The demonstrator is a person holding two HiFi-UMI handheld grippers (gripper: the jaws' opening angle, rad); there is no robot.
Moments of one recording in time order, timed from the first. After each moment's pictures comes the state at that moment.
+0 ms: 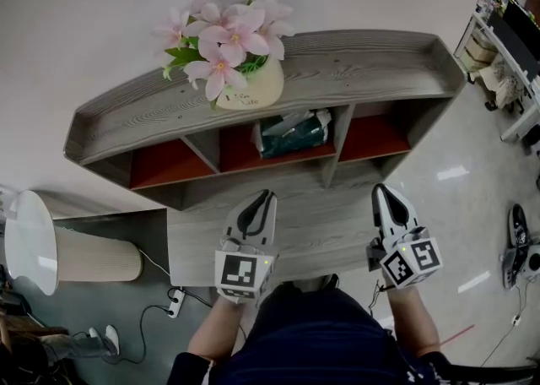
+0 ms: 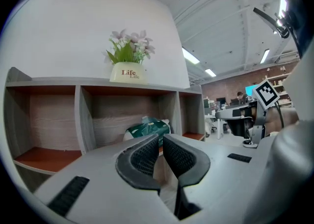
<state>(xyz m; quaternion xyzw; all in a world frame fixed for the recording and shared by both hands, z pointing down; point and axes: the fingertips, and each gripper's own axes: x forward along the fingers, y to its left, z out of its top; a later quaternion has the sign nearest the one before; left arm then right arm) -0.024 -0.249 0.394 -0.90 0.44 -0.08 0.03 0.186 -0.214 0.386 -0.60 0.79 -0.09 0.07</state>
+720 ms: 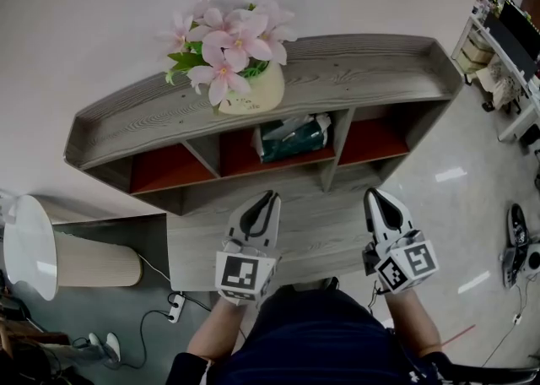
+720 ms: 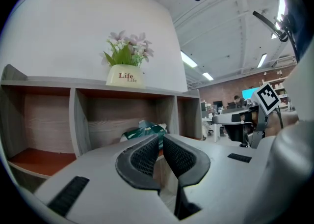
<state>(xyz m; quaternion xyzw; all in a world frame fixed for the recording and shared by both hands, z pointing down) -0.019 -0.251 0.384 -0.91 0.42 -0.07 0.03 0.162 -0.213 0.377 -0.58 0.81 -0.07 0.06</state>
